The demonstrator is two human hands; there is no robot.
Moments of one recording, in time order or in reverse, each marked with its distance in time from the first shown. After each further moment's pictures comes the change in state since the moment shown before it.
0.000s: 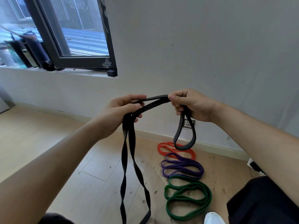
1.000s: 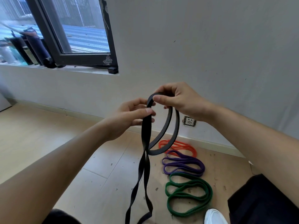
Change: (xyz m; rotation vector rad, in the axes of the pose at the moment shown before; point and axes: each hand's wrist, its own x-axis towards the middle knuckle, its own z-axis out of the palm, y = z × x) left_hand 0.000 -0.013 0.012 0.033 -0.171 -0.011; right_hand -0.001 -0.015 0.039 -0.385 0.027 -0.281
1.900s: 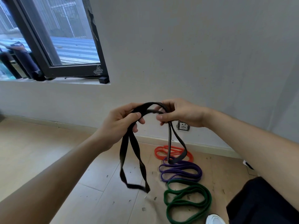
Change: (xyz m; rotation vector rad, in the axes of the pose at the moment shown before) left_hand 0.004 0.009 0.014 0.179 0.195 0.151; right_hand -0.009 0.032 -0.030 0.103 -0.175 0.263
